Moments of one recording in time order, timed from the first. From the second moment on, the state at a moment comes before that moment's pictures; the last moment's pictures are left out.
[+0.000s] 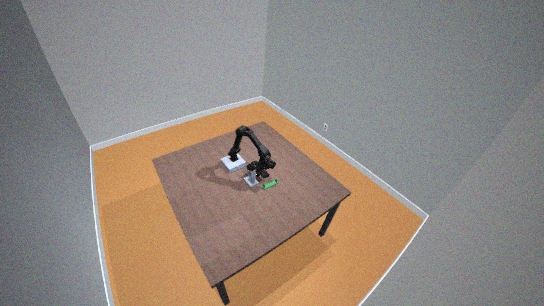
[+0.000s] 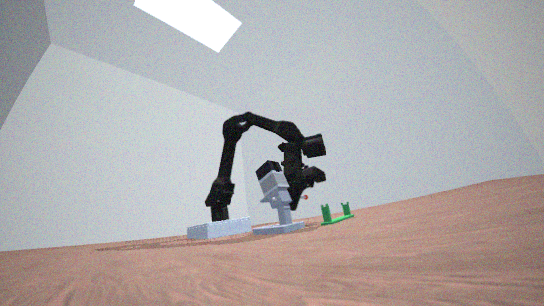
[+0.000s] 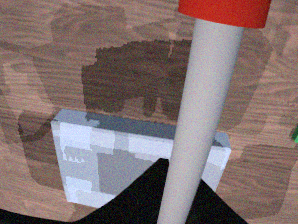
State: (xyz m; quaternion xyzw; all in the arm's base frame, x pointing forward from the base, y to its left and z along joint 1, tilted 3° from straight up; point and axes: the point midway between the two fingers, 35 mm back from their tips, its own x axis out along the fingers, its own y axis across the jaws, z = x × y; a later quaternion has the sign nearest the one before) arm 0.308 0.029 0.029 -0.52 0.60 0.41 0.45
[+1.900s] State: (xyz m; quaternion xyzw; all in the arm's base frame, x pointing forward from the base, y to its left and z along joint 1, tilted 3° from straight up) arm 0.314 0.074 0.095 -0.53 0.60 0.42 0.43
